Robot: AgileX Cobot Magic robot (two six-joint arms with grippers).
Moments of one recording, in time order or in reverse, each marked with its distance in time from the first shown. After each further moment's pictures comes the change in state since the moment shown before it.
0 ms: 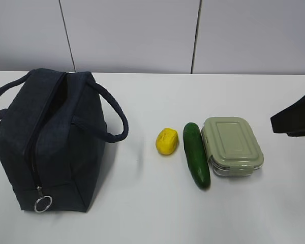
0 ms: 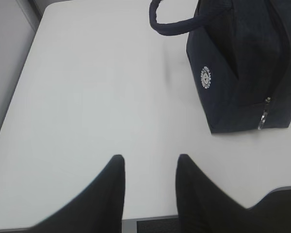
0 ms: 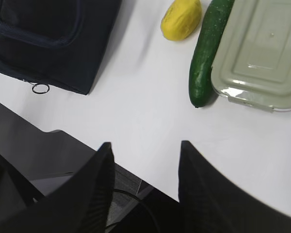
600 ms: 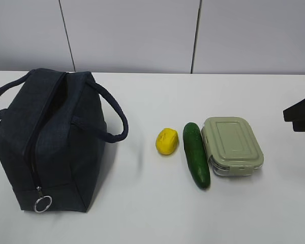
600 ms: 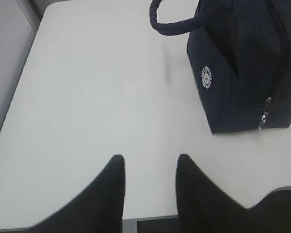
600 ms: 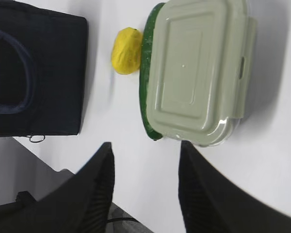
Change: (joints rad) left arm 0.000 0.000 0.000 0.002 0.000 0.000; right arm -0.288 0.452 -0.142 0.166 0.104 -0.201
